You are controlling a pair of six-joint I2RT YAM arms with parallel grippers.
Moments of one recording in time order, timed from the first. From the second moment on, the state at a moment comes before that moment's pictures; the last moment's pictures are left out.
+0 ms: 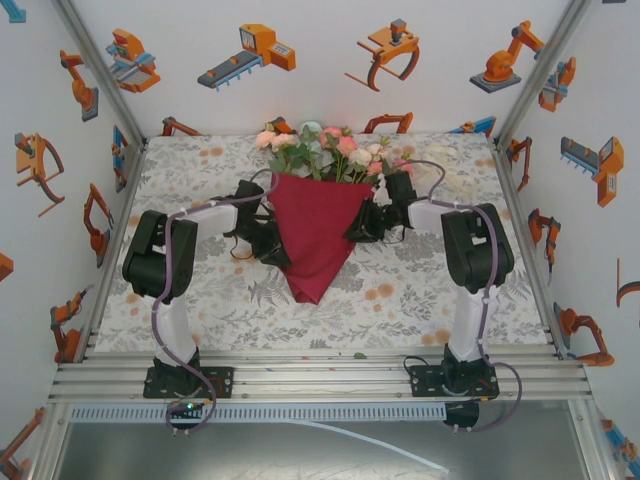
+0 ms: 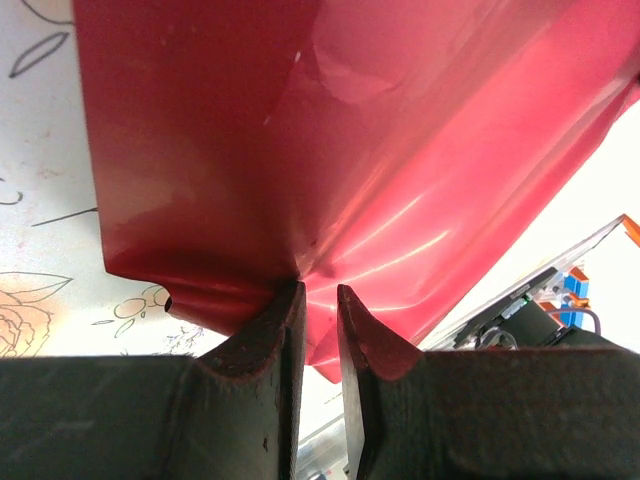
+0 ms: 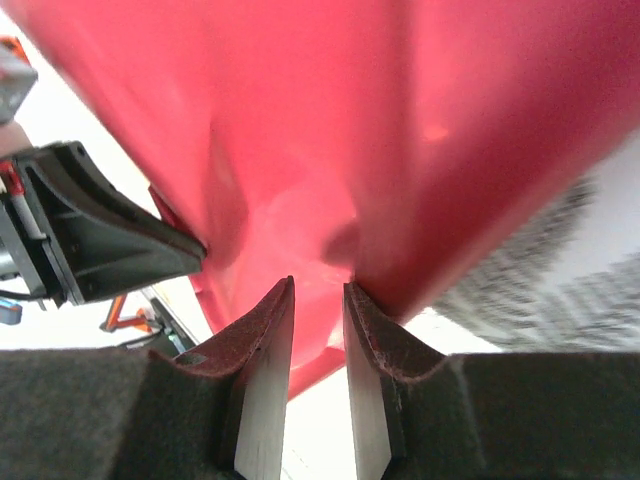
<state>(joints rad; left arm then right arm) -0.40 1.94 1.18 -0.54 0.50 -0.57 0.27 2.03 1.21 -0.17 -0.68 0.63</state>
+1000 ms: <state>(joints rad) -0.38 1.98 1.22 -0.57 0.56 -0.55 0.25 1.68 1.01 -0.02 -0.65 0.82</state>
